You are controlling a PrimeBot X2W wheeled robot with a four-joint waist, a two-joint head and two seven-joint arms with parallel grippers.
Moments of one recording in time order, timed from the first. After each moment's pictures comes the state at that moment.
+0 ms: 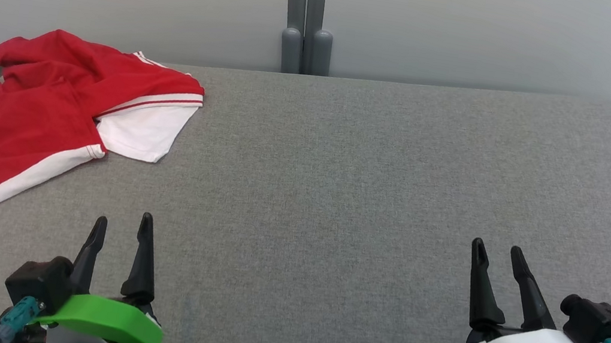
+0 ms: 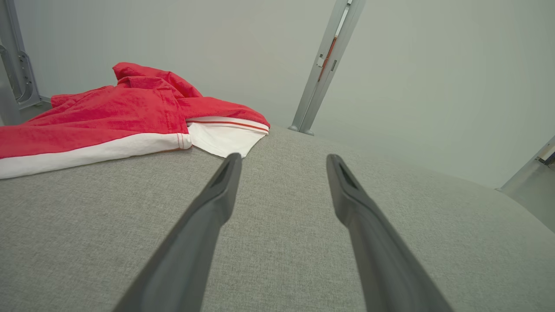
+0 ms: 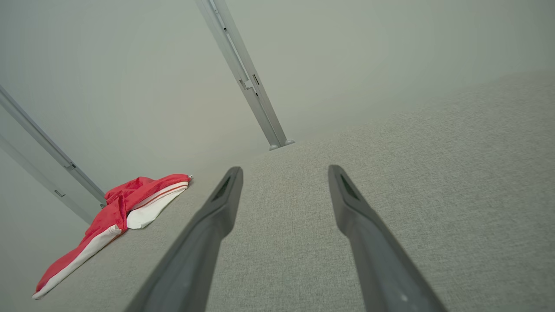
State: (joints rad) left arm -0.01 0.04 -0.10 0.15 -0.43 0.00 -0.17; right arm -0.02 -0.04 0.07 0.10 0.44 0.13 -0.17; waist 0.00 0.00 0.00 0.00
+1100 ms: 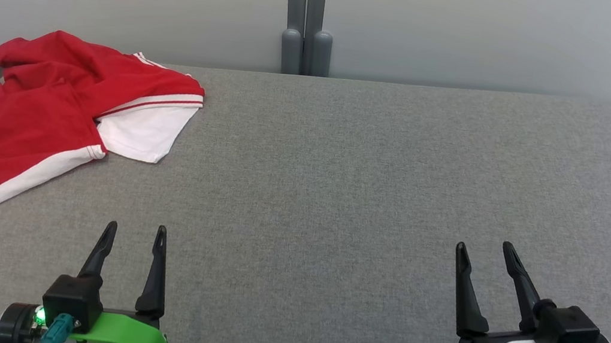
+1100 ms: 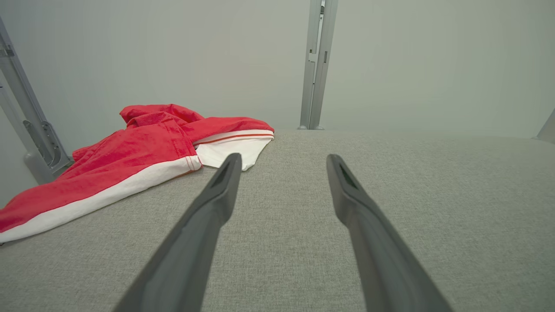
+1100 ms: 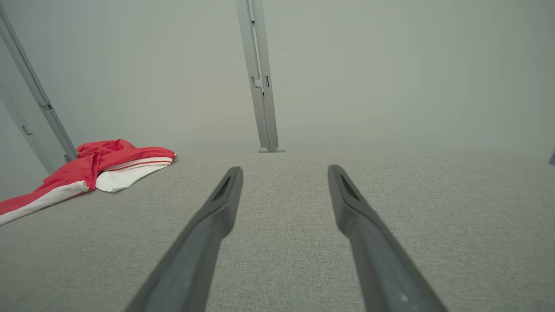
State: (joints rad) left arm 0.00 0.05 -0.13 0.18 -0.18 0.01 -0.24; right arm -0.01 -0.05 0.09 0.10 0.14 0.13 -0.24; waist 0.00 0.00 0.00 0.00
